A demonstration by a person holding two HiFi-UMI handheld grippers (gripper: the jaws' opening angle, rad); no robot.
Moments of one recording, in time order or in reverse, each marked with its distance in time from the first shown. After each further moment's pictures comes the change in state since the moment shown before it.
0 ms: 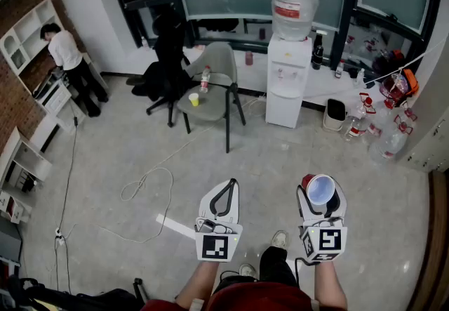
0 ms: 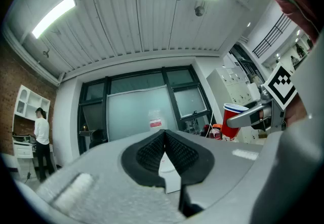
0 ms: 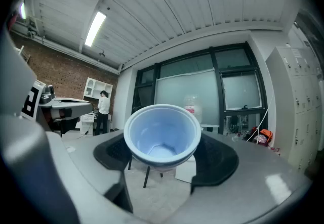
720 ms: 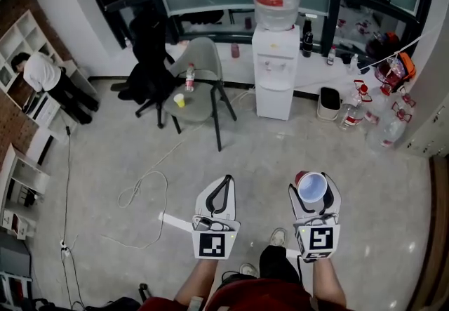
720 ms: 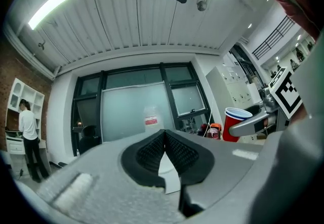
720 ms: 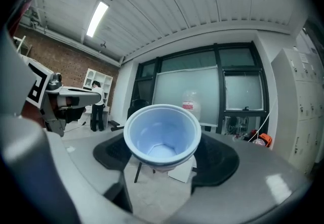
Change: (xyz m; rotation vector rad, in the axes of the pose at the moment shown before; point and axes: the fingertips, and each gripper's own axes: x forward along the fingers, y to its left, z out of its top) left arm 0.089 -0.014 -0.020 -0.035 0.012 -0.027; right arm 0.059 -0.043 -0.020 -0.092 0.030 0.008
